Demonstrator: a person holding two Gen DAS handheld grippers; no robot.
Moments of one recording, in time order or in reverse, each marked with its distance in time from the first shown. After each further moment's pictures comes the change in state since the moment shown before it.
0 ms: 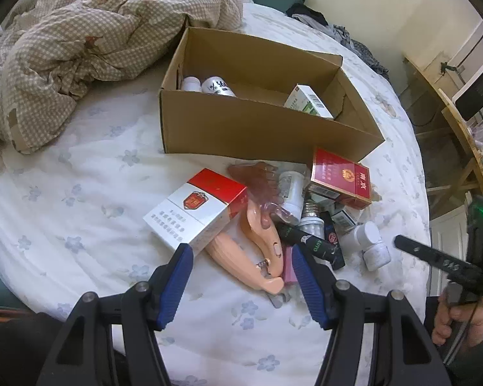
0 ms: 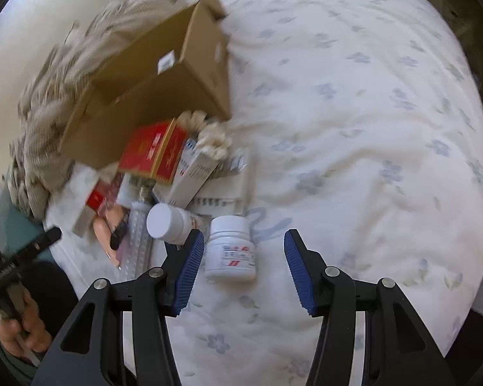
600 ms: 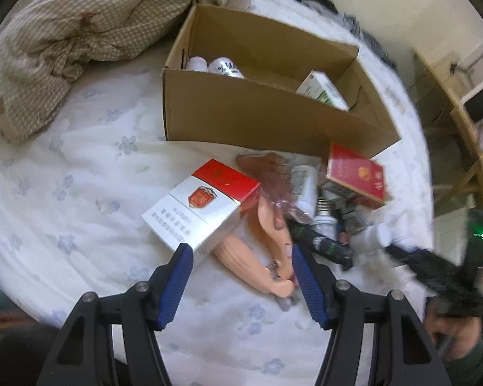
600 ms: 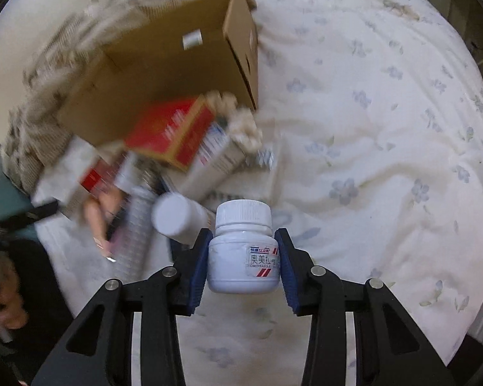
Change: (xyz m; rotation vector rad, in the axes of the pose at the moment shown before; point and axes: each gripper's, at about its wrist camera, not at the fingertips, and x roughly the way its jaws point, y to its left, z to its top) left arm 0.026 0.010 0.014 -0.007 0.096 0.015; right arm 0.008 0.021 -0.002 -0.101 -0.034 -0.013
